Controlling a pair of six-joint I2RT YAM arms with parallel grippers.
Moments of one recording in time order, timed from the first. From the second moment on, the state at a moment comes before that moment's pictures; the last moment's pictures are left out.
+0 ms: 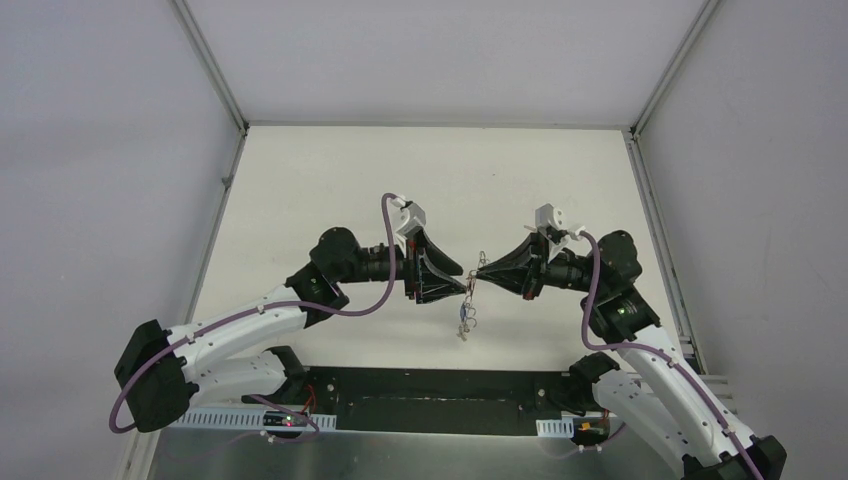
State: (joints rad) left arm -0.89 1.04 0.66 0.54 0.59 -0.36; right arm 0.48 0.67 0.58 0.15 -0.95 0.27
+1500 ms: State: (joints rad) left arm -0.90 1.09 0.92 0.11 0.61 -0.13; right arm 0.48 0.65 0.58 0.21 -0.94 0.31
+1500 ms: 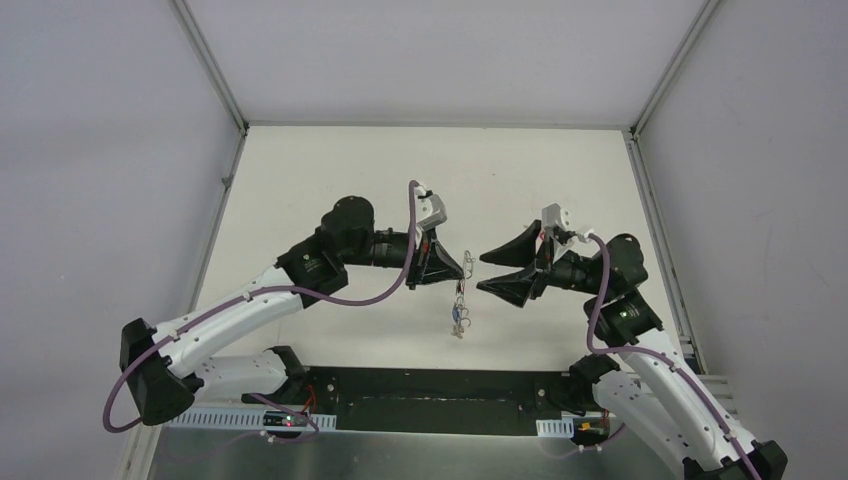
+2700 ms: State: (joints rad) left arm -1.06 1.44 1.77 -1.12 0.27 0.37; right arm 0.68 0.92 0.58 0.58 -0.89 0.45
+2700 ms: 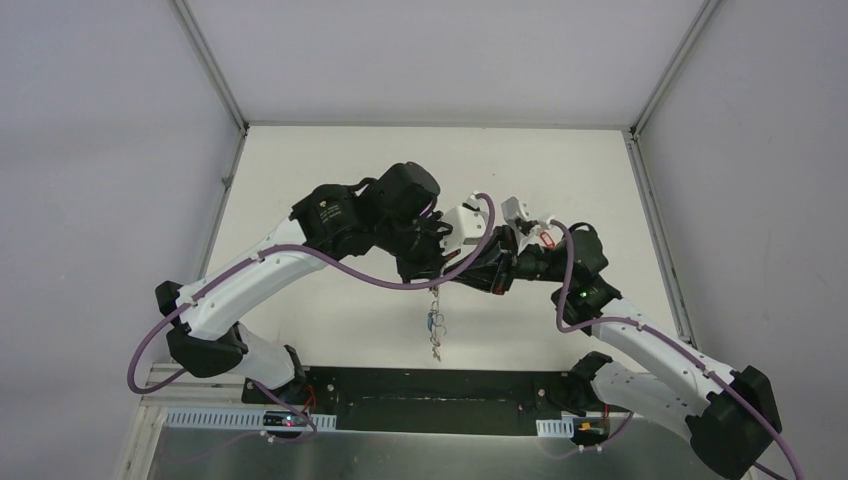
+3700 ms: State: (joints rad) left arm -1.09 1.43 1.74 -1.09 0.25 0.40; right arm 0.72 0.93 0.57 0.51 -0.87 0.38
